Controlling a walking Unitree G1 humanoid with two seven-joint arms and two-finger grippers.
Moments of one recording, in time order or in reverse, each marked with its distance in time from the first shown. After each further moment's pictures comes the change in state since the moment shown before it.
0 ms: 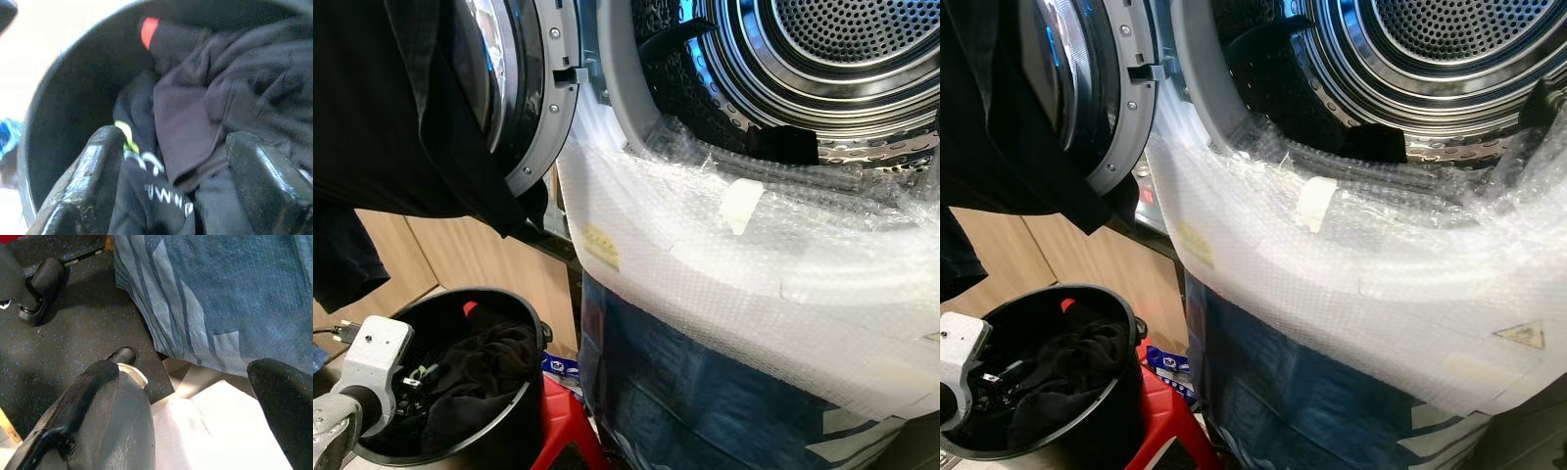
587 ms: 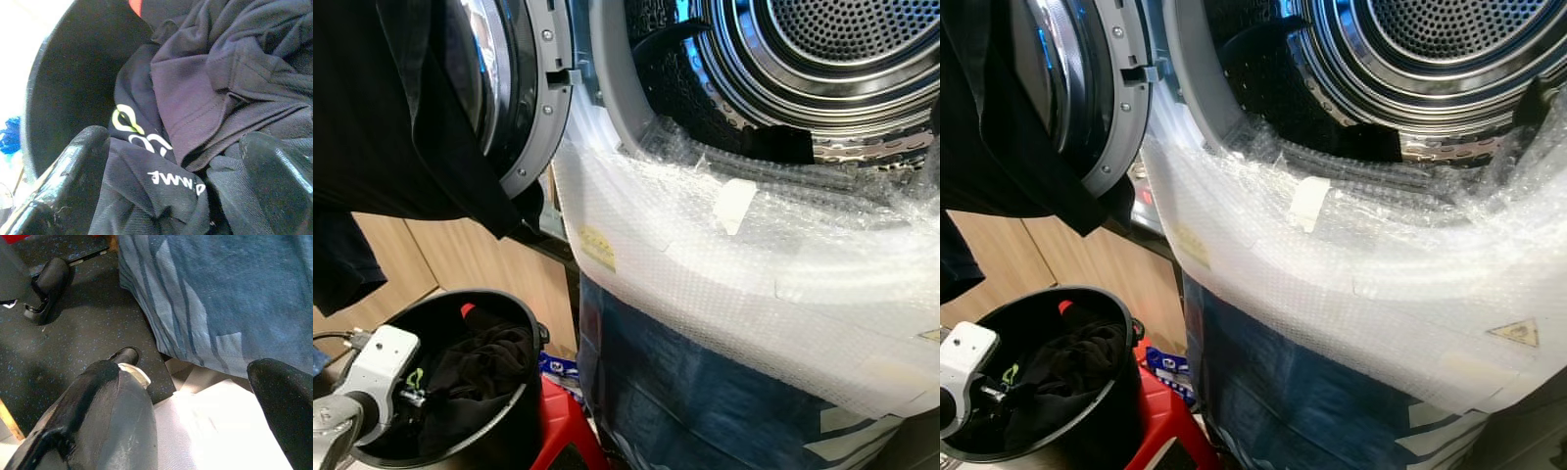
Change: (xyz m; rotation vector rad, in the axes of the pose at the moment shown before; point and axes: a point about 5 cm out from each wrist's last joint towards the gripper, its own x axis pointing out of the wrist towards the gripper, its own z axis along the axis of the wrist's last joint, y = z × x) left arm 0.007 0.000 -0.004 0.149 0.111 -0.020; right arm 0.000 0.001 0.000 -0.029 -0.004 0.029
